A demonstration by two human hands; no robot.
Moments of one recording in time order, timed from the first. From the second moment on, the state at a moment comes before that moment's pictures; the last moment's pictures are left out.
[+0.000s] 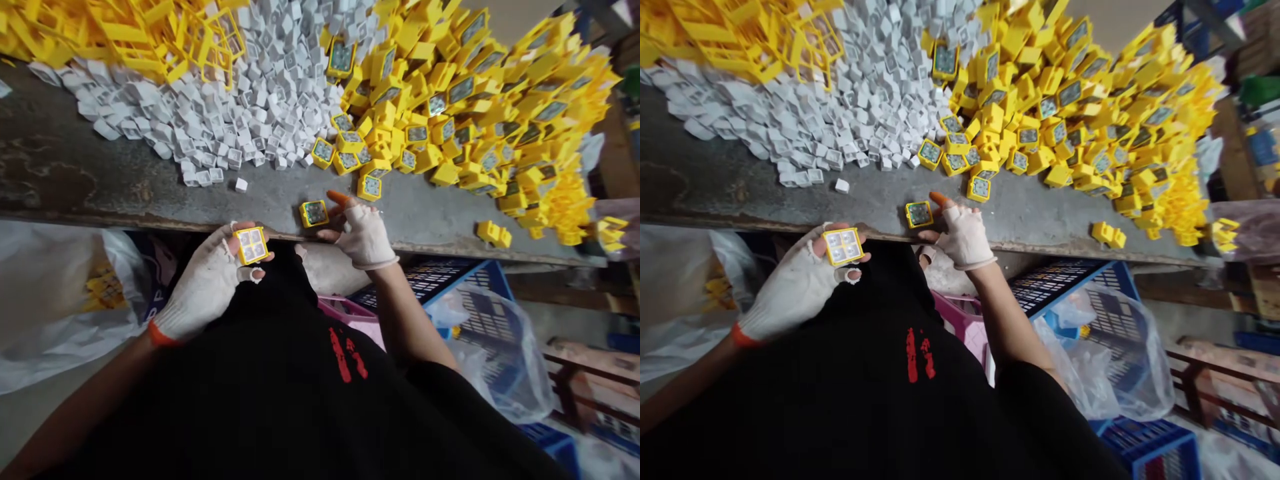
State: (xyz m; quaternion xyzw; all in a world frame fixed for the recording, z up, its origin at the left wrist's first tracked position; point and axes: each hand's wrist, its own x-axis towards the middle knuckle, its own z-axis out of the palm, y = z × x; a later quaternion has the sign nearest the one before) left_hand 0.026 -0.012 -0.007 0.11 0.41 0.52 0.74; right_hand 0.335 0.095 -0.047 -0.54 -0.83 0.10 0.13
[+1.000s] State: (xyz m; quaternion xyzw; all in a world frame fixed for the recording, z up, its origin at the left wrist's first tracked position) left_hand 0.027 -0.017 -0.028 0.12 0.44 0.53 0.72; right_hand 0.319 0.171 0.004 -0.33 -0.94 0.12 -0.01
